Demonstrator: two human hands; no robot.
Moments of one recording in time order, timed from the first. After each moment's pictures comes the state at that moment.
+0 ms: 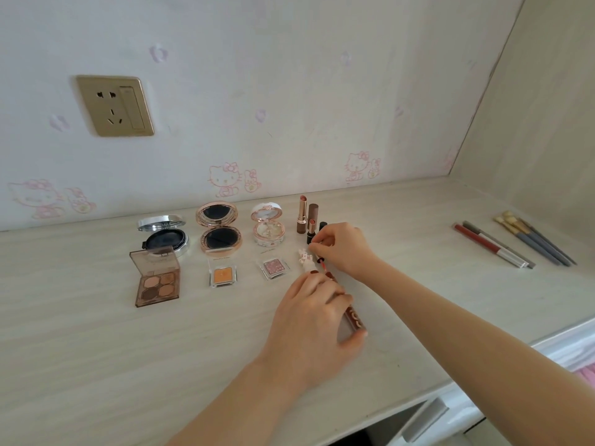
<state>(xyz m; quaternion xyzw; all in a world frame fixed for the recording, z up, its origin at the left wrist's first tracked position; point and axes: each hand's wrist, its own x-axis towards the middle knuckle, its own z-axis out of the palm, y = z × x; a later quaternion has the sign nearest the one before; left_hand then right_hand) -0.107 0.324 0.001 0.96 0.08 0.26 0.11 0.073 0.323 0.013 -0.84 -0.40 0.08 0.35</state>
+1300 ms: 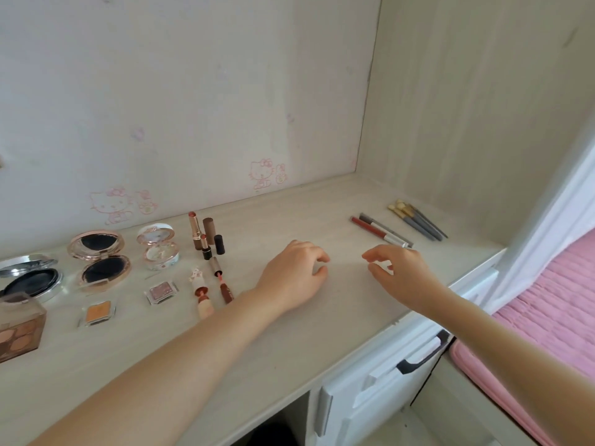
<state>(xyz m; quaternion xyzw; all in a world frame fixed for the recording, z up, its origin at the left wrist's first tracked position) 0.049 0.272 0.021 0.97 0.03 0.15 0.21 0.149 0.076 0.015 -0.89 -0.35 -0.06 0.28</state>
